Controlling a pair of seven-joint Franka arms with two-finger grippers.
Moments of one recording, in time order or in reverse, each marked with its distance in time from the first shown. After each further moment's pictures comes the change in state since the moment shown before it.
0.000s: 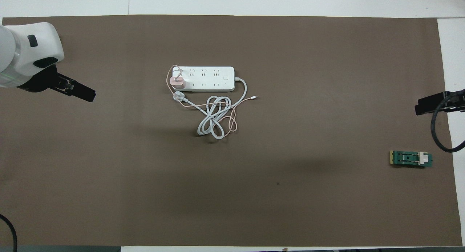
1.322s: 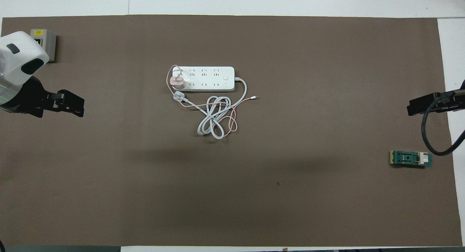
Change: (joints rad) left arm 0.018 -0.068 0.019 -0.047 0.001 -0.145 -0.256; right arm 0.027 0.000 0.001 0.000 0.000 0.000 0.000
